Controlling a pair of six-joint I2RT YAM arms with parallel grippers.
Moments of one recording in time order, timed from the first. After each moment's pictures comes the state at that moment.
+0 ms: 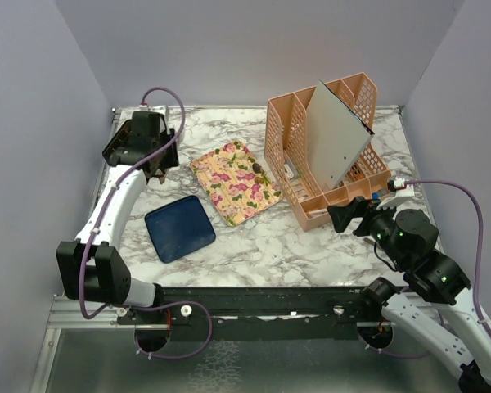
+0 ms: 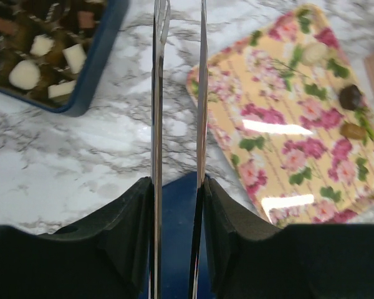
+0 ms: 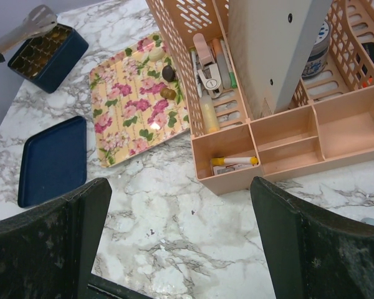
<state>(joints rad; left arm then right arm) -0.07 1.42 1.29 -0.60 -0.03 -0.17 0.62 0.44 0.77 -0.59 0.27 0.43</state>
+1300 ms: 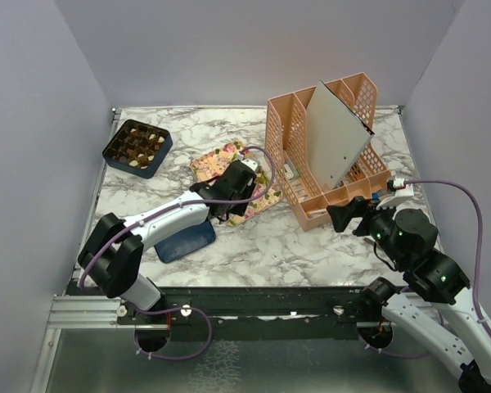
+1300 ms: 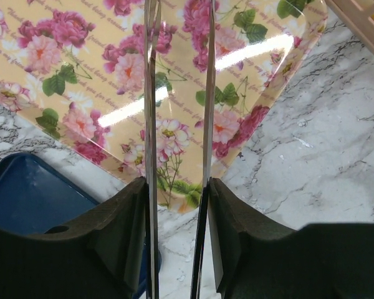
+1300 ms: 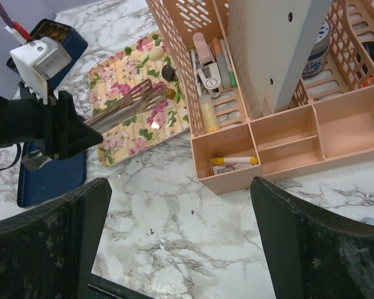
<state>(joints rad) -0.75 1.51 1.04 -0.40 -0.22 -0.22 0.62 0.44 0.77 -0.59 0.27 0.43</state>
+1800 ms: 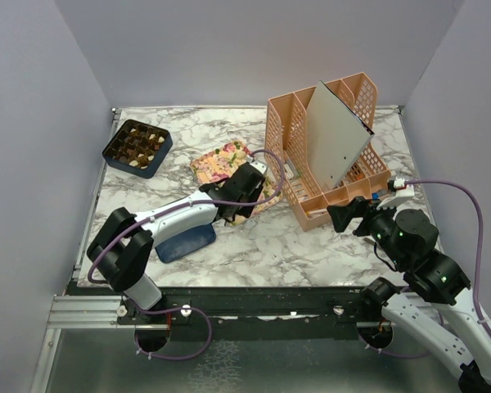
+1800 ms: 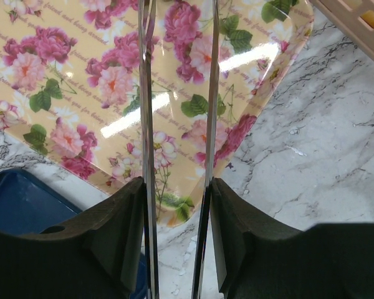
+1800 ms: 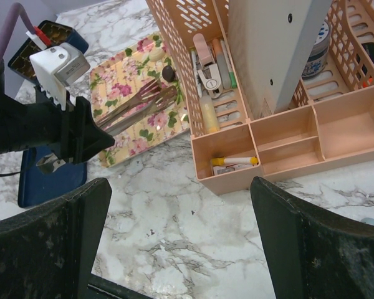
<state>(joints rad) -0.80 1.58 1.07 -0.38 -0.27 -0.20 0.62 0.44 0.77 -0.59 0.27 0.43</state>
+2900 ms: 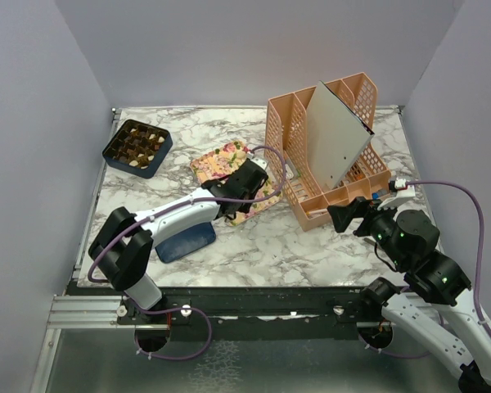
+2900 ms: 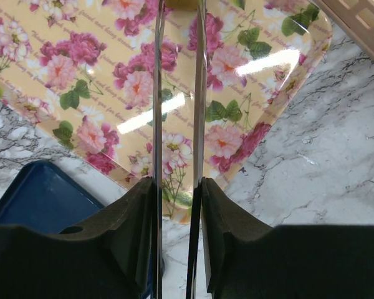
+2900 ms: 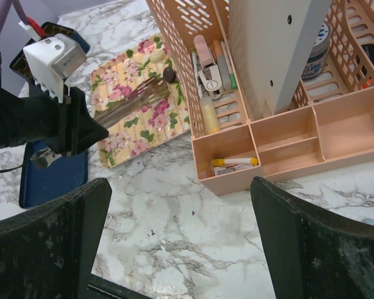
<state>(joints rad) -0.81 1.60 1.13 -0.43 -0.34 -0.21 0.62 0.43 0.77 -0.59 0.27 0.43</state>
